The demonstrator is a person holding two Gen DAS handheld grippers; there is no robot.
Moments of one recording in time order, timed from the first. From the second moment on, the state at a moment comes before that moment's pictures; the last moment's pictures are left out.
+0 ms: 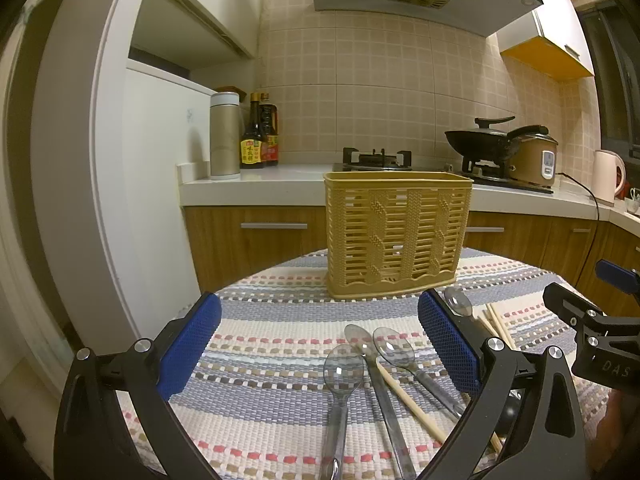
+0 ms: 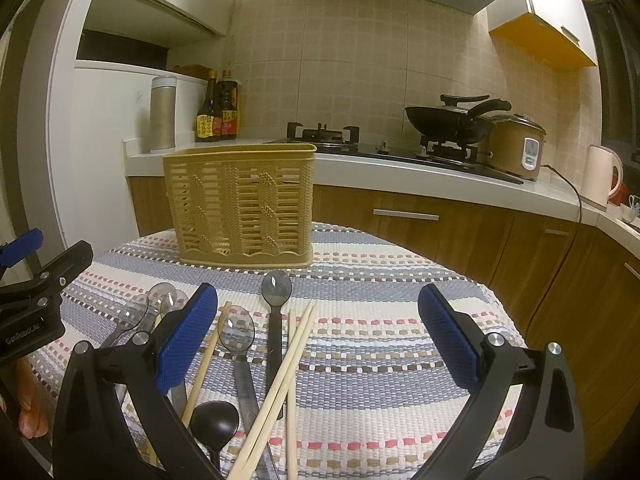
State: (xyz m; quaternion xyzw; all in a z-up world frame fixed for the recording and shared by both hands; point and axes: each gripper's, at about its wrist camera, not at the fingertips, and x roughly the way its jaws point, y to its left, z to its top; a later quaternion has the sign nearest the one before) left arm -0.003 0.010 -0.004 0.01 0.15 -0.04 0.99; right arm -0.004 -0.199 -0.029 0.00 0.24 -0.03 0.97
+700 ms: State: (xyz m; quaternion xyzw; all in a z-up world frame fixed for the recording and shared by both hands) left arm -0.002 0.009 -0.005 0.01 0.15 -0.04 0.99; right arm -0.001 -0.199 -0.030 0.00 0.25 -0.03 0.97
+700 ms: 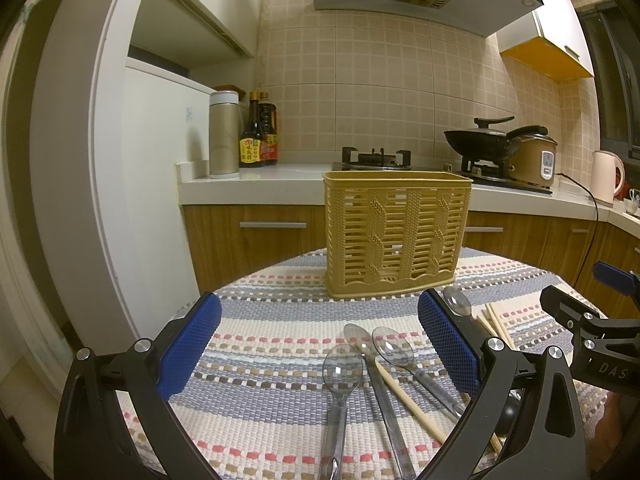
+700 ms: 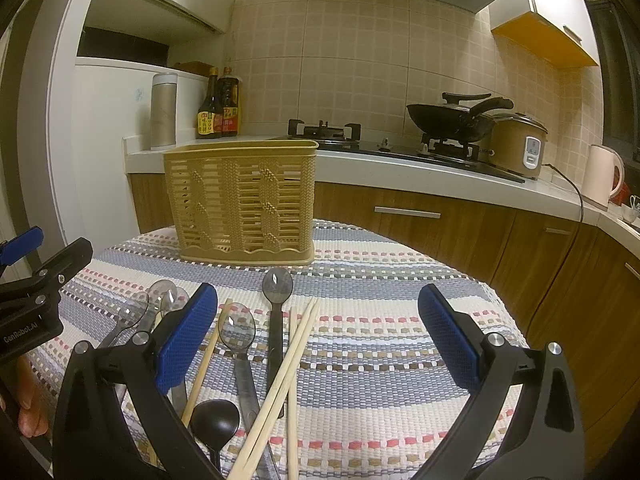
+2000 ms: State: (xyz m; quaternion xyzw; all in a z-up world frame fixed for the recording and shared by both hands) left arm 0.092 0.006 -0.059 0.12 0.49 -0.21 0.83; right arm 0.090 -0.203 -0.036 -0.01 0.49 0.06 0.87
